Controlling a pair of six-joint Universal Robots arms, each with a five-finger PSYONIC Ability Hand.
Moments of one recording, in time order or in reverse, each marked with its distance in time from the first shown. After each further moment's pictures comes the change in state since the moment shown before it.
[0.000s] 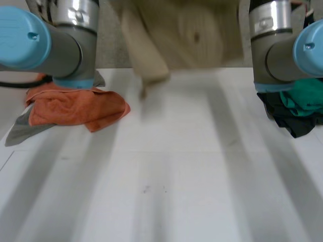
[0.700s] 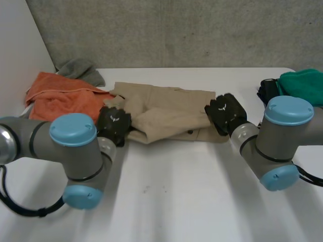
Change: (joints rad) left arm -0.074 0.019 -0.713 -0.491 -0.247 -0.067; right arm -0.011 0.000 0.556 0.622 -0.065 0.115; left_hand -0.034 -0.120 -0.116 -0.125 -0.024; right_hand 0.000 0.000 0.000 0.000 0.005
